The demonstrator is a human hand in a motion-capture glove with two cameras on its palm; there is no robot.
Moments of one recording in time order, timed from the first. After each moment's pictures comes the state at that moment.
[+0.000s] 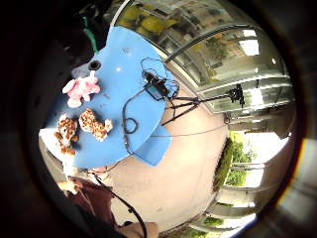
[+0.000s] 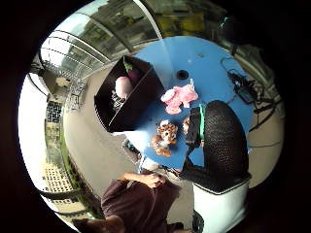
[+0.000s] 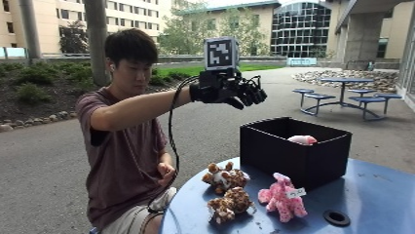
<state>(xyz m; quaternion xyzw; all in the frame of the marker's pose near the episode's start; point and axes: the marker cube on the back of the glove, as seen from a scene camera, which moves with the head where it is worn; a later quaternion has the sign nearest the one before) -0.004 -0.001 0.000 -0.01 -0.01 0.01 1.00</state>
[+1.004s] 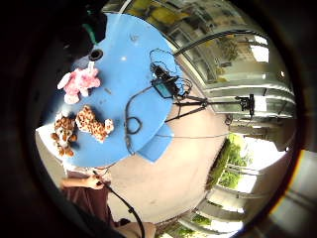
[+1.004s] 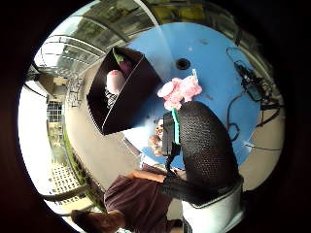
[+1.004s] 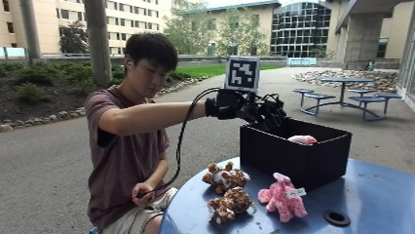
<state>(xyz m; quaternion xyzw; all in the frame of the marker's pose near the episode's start) 0.007 -0.041 0.050 -0.07 -0.03 -0.01 1.00</state>
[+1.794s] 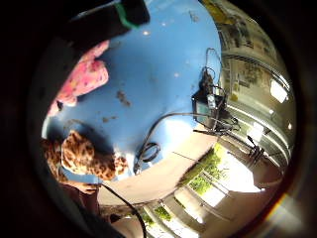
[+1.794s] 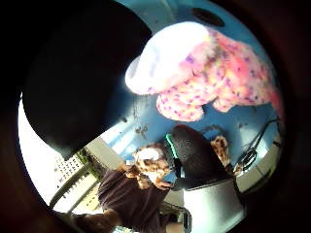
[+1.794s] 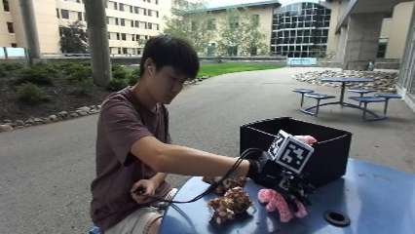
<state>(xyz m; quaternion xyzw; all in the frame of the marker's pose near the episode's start) -0.071 -0.128 0.265 -0.25 0.01 -0.11 0.96</state>
